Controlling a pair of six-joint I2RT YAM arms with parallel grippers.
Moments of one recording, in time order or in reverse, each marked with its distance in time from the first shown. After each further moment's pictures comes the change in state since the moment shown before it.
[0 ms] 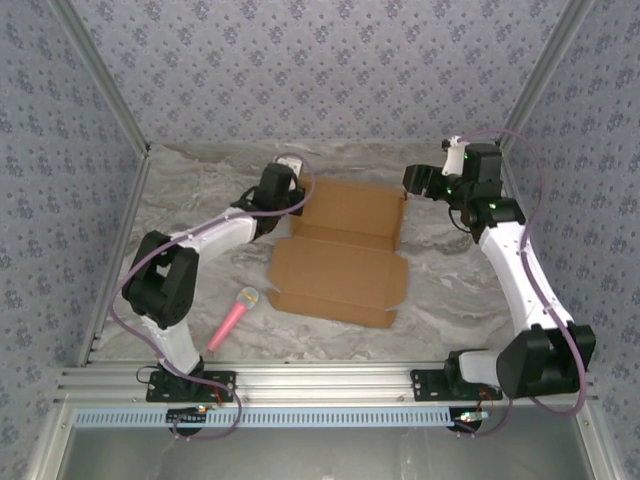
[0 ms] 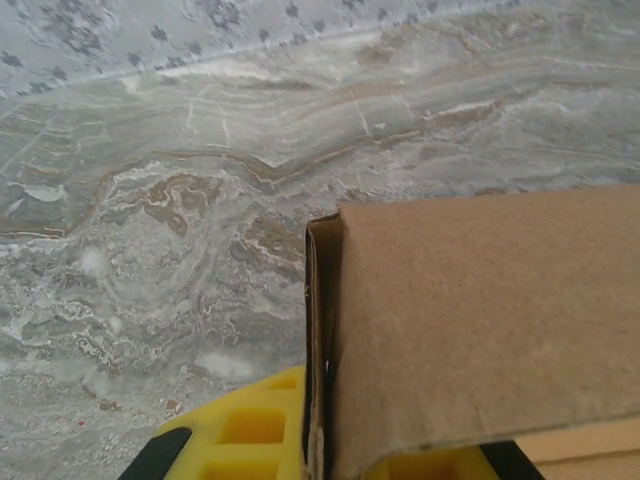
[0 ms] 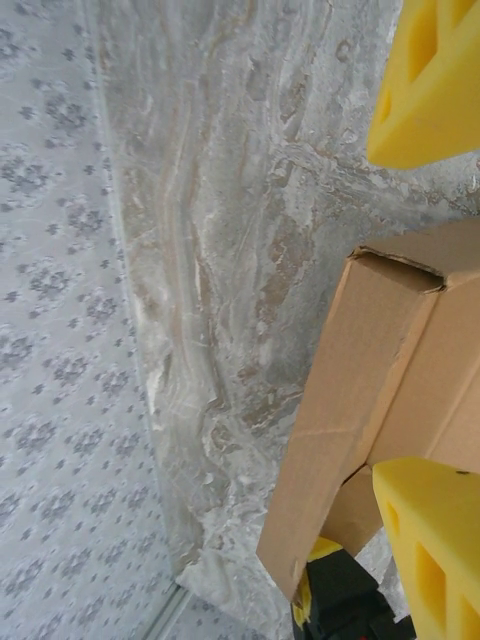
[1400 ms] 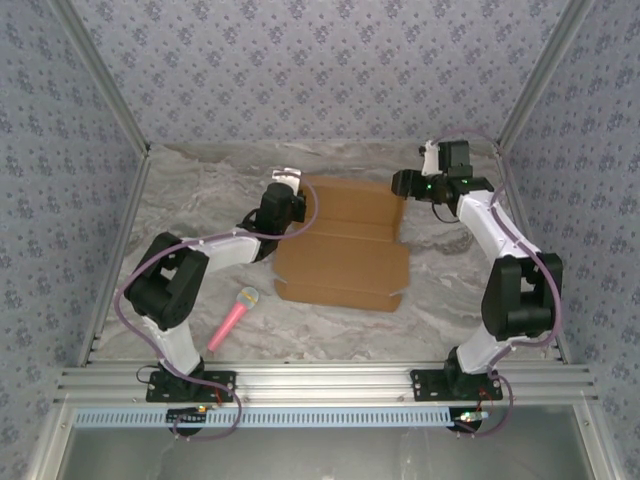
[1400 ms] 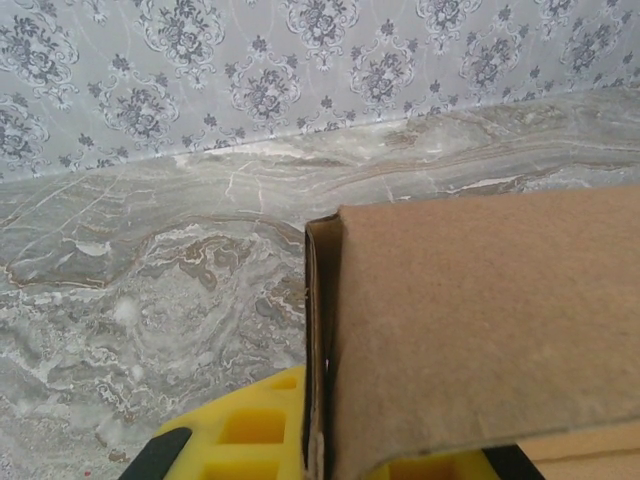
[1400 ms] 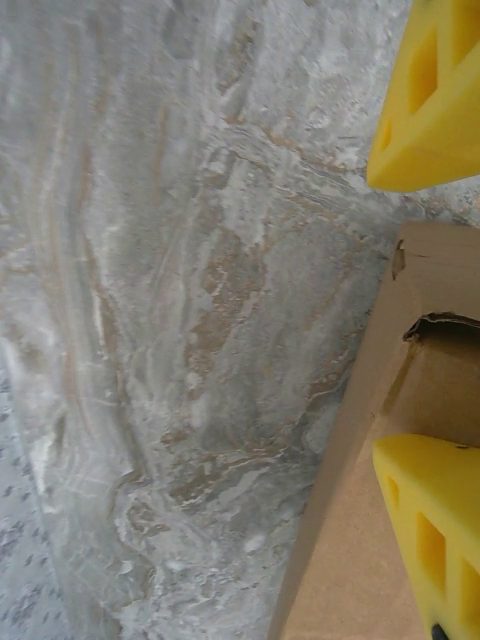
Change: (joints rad) left arm -0.064 0.001 -0.270 0.507 -0.195 0.034; right arm 0.010 0.365 0.084 0.000 -0.033 -0.029
